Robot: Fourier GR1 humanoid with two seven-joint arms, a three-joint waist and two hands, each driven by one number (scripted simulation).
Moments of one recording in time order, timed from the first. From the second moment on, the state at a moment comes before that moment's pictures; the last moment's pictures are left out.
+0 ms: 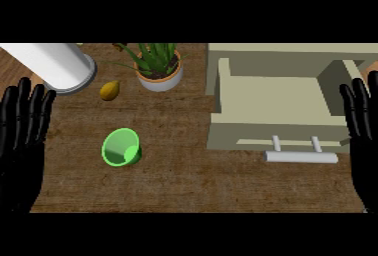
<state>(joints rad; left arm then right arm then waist) 0.00 0.09 0.01 -2.10 -0.04 0.00 -0.01 -0.04 -0.07 -0.03 -2.10 -0.01 0.01 0.00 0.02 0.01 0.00</state>
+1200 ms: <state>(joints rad) -0.11 0.00 -0.21 -1.93 -0.05 0.41 0.03 -0.09 -0.06 -0.01 -2.03 -0.10 0.08 0.11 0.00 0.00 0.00</state>
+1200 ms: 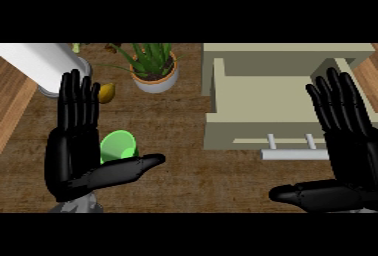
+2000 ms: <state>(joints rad) -0.03 0.00 -0.19 -1.84 -0.01 0.42 -0.05 -0.10 -0.06 -0.01 -2.03 -0.09 0.08 0.09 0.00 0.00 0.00</state>
